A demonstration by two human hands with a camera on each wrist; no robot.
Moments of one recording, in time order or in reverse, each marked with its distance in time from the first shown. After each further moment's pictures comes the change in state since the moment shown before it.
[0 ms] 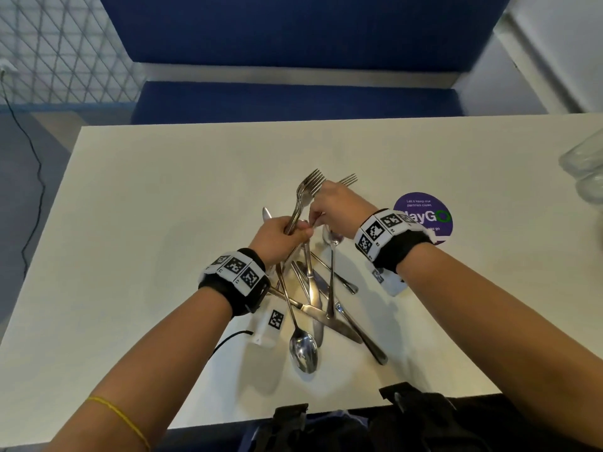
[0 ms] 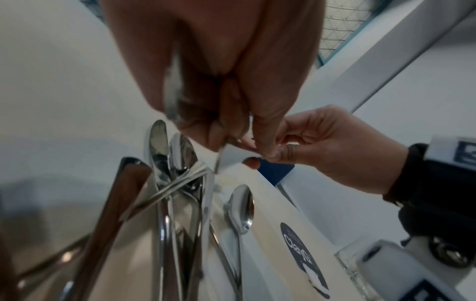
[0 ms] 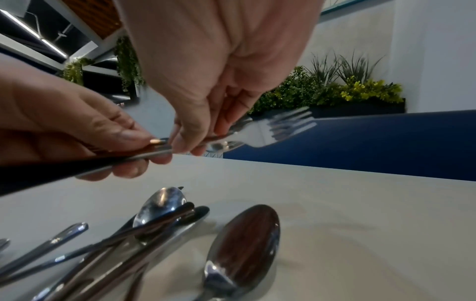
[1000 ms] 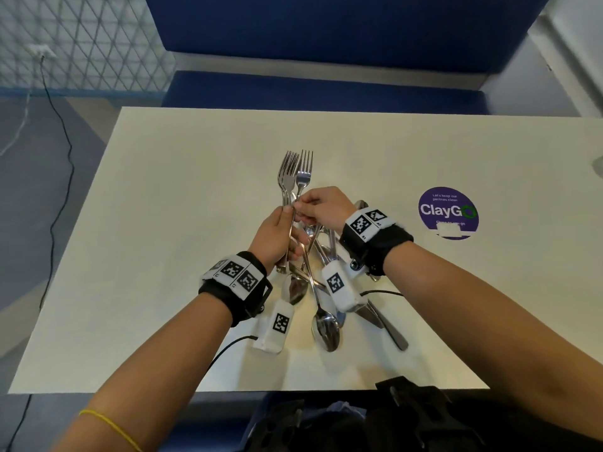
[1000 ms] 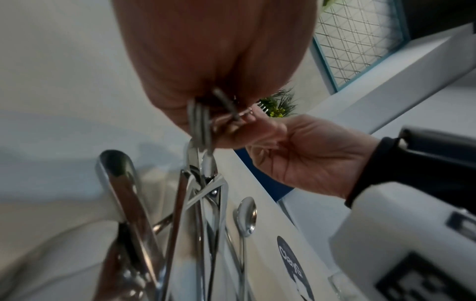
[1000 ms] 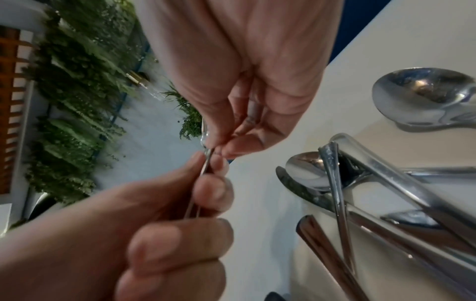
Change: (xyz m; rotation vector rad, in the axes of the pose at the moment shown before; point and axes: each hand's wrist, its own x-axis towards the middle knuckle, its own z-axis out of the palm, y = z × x) left_hand -0.052 -0.019 -0.024 -0.410 0.128 -0.086; right_hand 0.019 -0.068 0.029 1.063 0.096 0.378
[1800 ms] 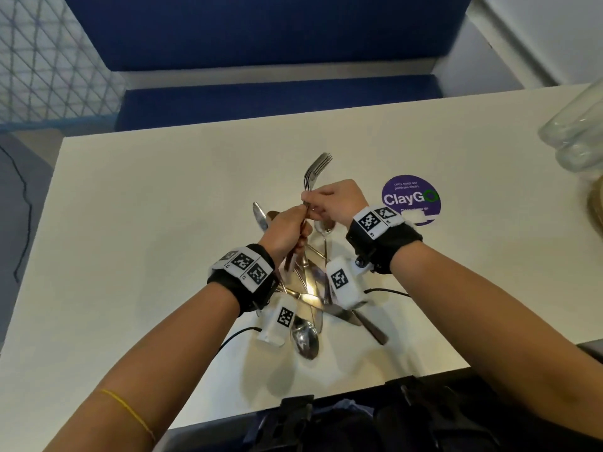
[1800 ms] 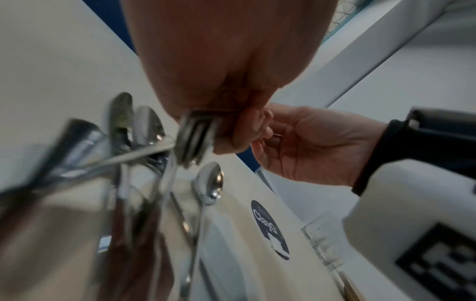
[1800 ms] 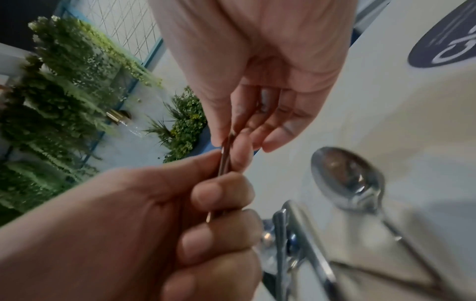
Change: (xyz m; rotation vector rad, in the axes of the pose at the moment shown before) left_hand 0.029 0.018 0.059 0.007 -0.241 -0.040; right_hand -0.019 0.017 -0.059 0.017 0.340 0.076
